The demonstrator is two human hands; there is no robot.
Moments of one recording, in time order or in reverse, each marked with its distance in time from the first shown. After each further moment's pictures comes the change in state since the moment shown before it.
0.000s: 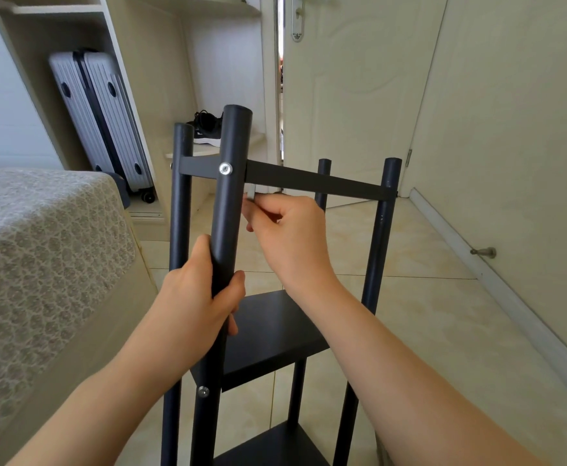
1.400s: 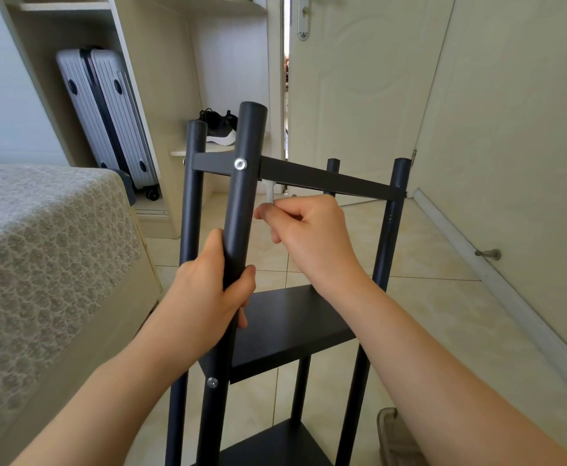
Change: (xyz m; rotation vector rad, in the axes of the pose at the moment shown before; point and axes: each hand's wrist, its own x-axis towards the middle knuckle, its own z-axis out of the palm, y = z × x) left_hand 0.005 -0.002 -0.001 -0.017 -0.035 0.035; right_hand -0.001 -0.008 -0.019 0.033 -0.134 0.098
